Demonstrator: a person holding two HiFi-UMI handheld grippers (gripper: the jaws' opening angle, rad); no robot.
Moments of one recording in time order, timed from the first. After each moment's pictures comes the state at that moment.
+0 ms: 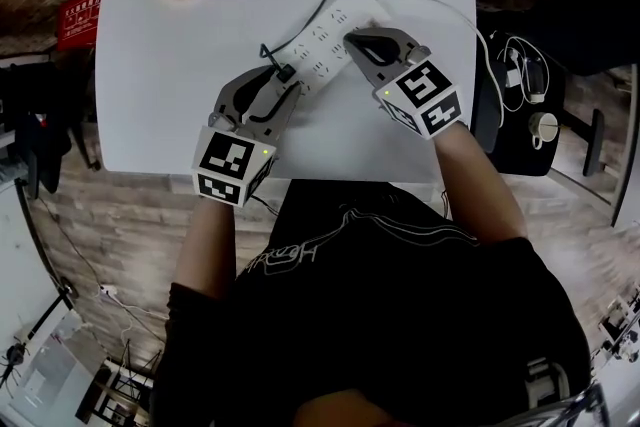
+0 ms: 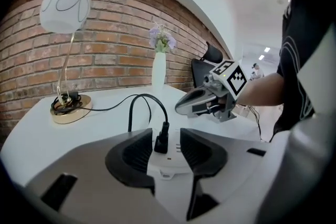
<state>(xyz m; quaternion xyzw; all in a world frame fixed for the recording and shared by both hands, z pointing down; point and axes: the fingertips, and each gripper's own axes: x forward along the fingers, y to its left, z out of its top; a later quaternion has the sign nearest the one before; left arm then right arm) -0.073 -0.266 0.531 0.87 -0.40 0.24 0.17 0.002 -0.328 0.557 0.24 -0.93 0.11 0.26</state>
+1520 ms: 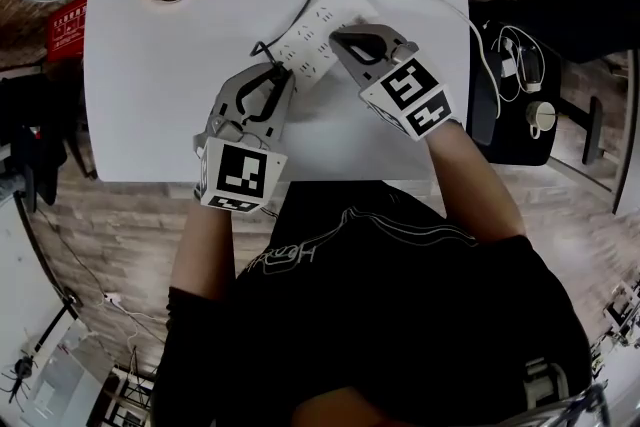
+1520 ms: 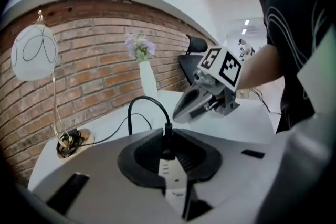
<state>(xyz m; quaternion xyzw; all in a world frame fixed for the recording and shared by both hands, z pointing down) -0.054 -0.278 0.515 0.87 -0.38 0.30 0.03 -0.002 -0.326 0.556 0.24 -0.93 0.10 0.27</state>
